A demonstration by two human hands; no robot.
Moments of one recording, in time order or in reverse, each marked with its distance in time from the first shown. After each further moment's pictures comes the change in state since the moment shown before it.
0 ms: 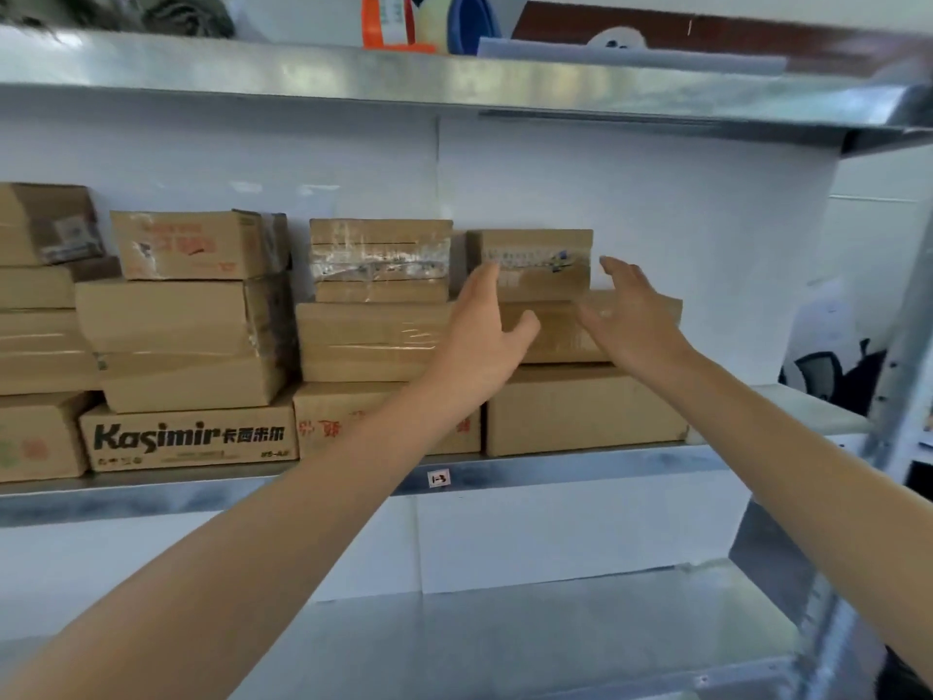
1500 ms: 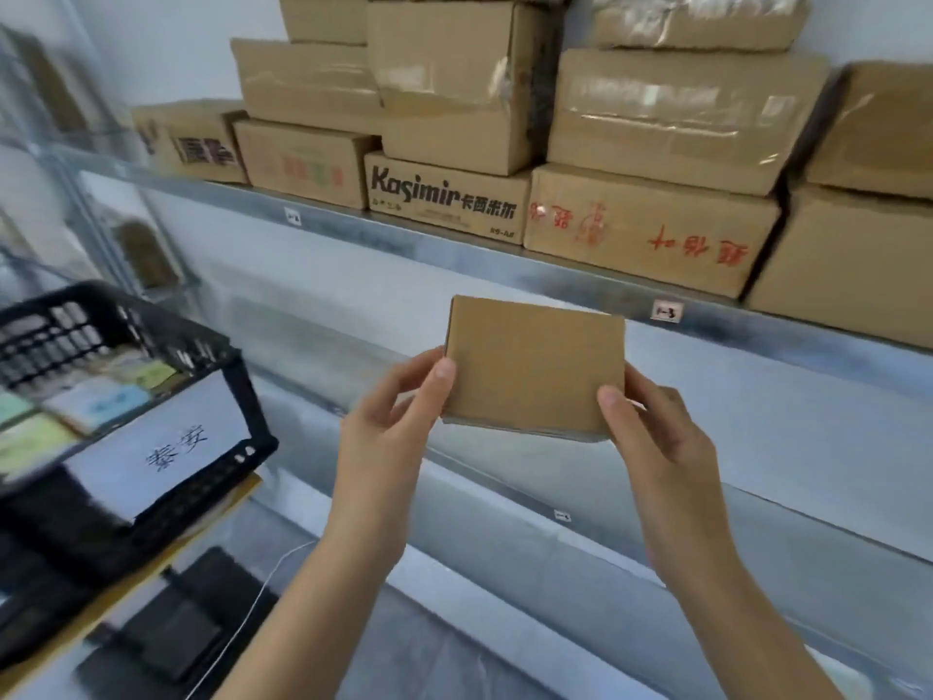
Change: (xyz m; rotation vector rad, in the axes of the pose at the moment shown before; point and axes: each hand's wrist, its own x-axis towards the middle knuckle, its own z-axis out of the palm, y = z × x) left_hand -0.292 -0.063 -0.049 -0.437 0.717 -0.682; right_hand -0.240 -0.027 0.142 0.971 -0.494 0.226
